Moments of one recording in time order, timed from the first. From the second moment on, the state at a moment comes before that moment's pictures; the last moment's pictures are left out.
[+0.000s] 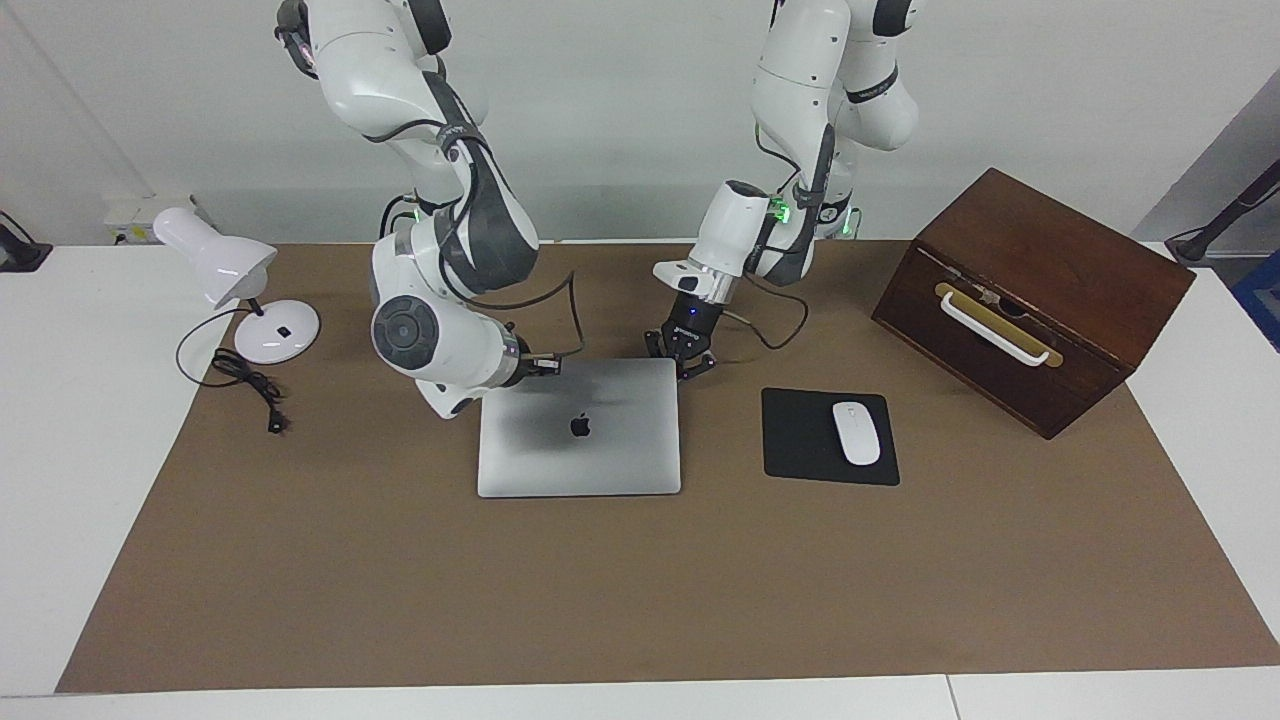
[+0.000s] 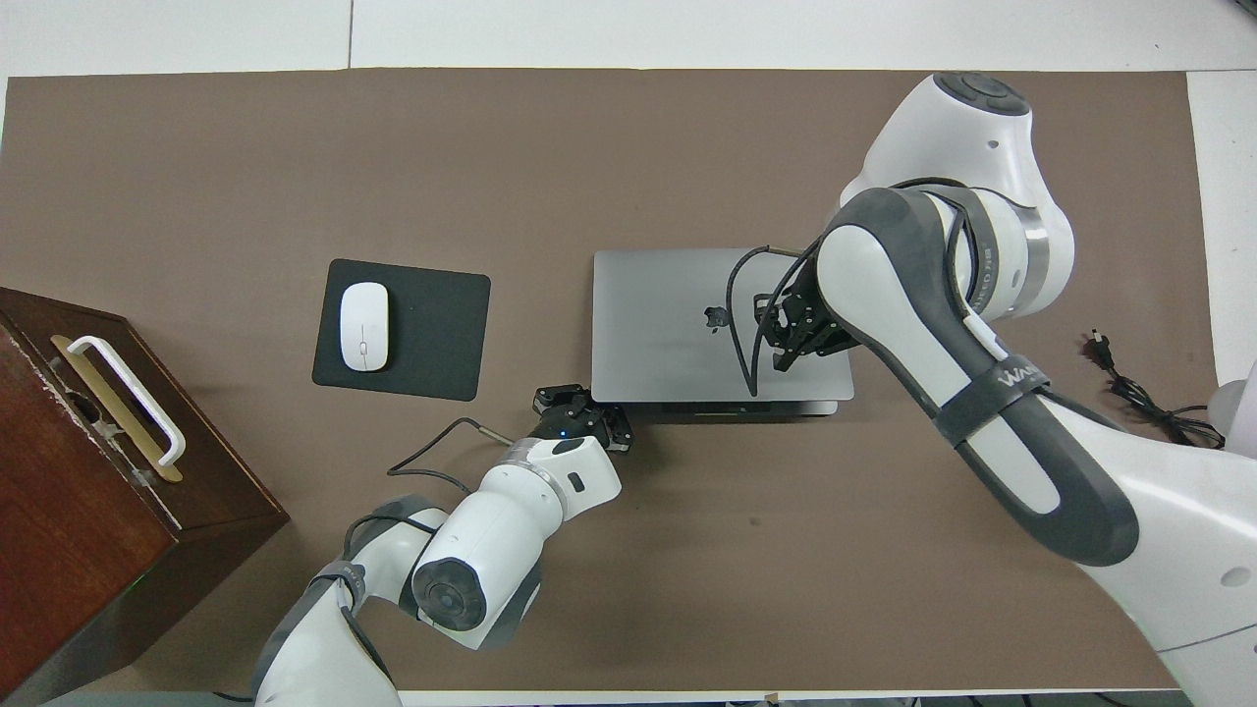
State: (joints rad) left arm -0.81 0.29 0.04 -2.47 -0.19 3.50 -0.06; right arm 0.07 0.44 0.21 -1.54 0.26 1.60 0.35
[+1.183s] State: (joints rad) left arm -0.81 0.18 0.05 -2.44 -0.19 3.16 -0.22; right arm -0.08 0.22 0.21 -1.43 -0.13 1.50 -0.11
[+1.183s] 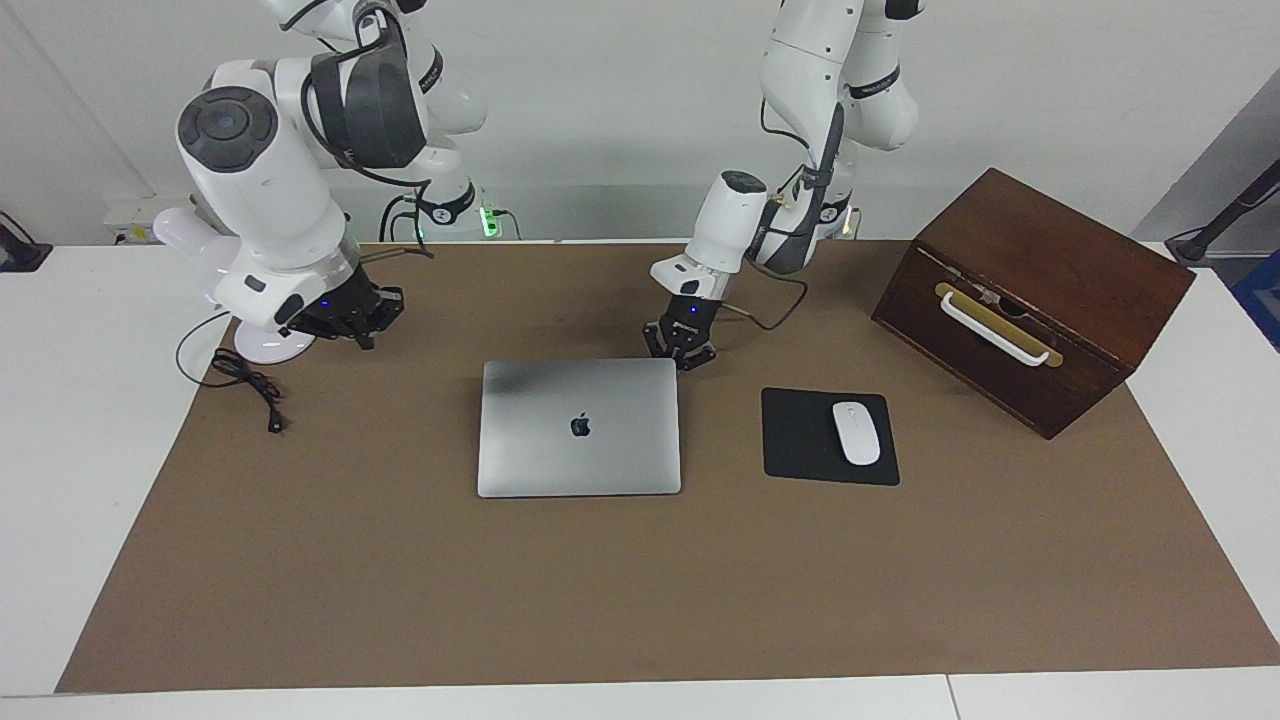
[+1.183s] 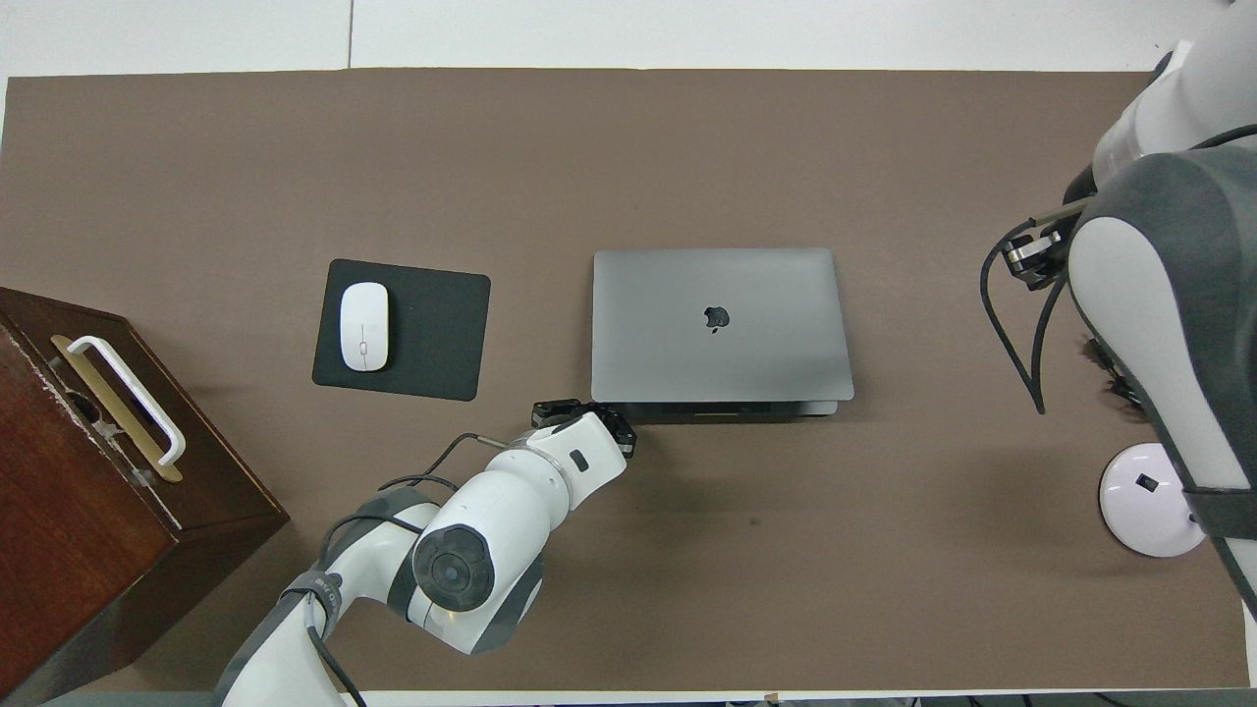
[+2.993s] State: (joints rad) left arm -0.38 -0.21 0.08 -2.09 -0.14 2.00 0.02; right arm -0.20 -0.20 0.21 -1.87 0.00 1.71 0.01
